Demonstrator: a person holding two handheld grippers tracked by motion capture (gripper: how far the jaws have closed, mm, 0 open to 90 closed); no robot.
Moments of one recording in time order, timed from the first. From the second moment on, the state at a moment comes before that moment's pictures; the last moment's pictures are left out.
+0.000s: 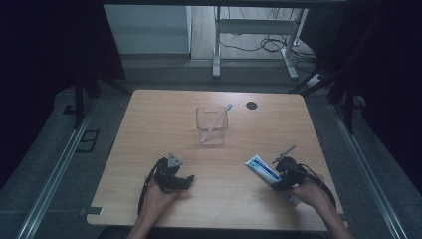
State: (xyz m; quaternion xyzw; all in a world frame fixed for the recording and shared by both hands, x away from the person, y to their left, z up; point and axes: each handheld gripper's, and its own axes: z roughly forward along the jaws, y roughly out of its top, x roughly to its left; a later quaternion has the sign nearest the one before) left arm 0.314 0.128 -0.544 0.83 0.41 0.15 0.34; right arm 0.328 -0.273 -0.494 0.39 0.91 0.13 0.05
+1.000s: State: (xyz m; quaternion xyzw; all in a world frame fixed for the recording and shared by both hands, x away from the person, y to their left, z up) left arm 0.314 0.128 -0.544 0.83 0.41 0.15 0.34; right arm 0.340 -0.276 -0.484 0.40 0.91 0.12 0.02
